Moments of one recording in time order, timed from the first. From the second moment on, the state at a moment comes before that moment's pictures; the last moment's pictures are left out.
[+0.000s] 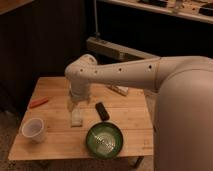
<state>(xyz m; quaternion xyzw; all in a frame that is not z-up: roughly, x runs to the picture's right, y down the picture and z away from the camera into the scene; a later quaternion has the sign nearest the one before) -0.140 0.076 0.722 -0.32 0.06 0.48 0.82</state>
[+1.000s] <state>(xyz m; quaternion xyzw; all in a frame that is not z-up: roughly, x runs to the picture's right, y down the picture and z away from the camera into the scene) -0.179 0.093 0.796 -0.28 0.07 0.48 0.83</state>
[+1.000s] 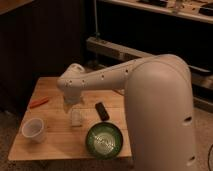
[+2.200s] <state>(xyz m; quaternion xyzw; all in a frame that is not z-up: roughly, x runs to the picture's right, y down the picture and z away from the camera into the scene) -0.188 0.127 0.845 -0.37 0.13 0.46 0.80</state>
